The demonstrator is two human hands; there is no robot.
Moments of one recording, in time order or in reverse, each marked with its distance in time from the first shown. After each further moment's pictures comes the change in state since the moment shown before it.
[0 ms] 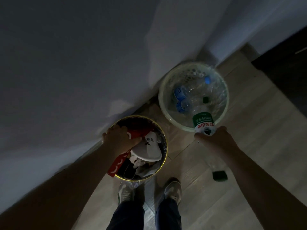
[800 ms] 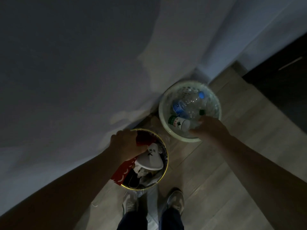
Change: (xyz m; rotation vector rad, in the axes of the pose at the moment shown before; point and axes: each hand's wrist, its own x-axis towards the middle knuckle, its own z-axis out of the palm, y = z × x) left_hand -0.050 0.022 -0.075 0.099 0.034 0.193; right_hand 0.002 -0.064 -0.033 -0.540 -0.007 -0.345
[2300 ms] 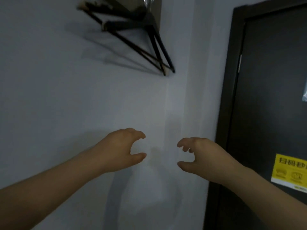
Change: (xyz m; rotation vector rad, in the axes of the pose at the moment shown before) left_hand -0.678 0.123 -0.565 0.231 1.230 0.670; right_hand -0.711 -0.108 -0.496 -0.239 1.103 -0.535
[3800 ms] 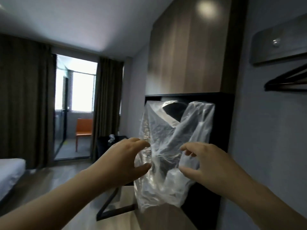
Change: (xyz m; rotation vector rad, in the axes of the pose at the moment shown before) left_hand -0.677 0.447 -0.373 1.027 0.134 -1.669; right_hand -0.460 -0.534 -0.189 0.915 -0.015 -1.834
